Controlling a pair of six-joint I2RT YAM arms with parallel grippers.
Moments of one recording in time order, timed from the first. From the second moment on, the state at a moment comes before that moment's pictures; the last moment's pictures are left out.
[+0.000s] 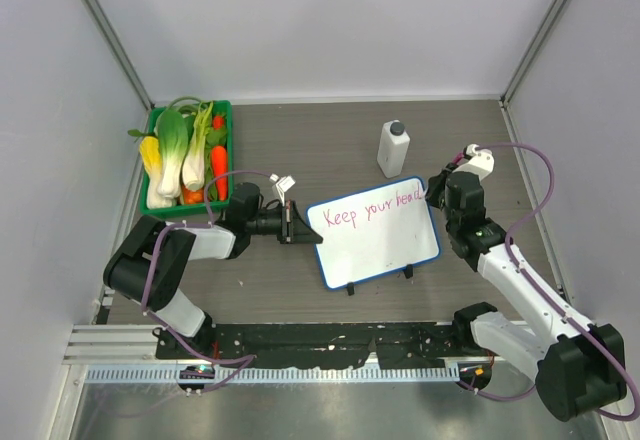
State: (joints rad) left arm -0.44 1.59 0.53 0.61 0.93 -0.72; right arm 0.30 0.96 0.61 -0.02 0.37 0.48
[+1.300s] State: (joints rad) left arm -0.44 1.59 0.53 0.61 0.93 -0.71; right arm 0.30 0.82 0.62 -0.06 0.19 0.44
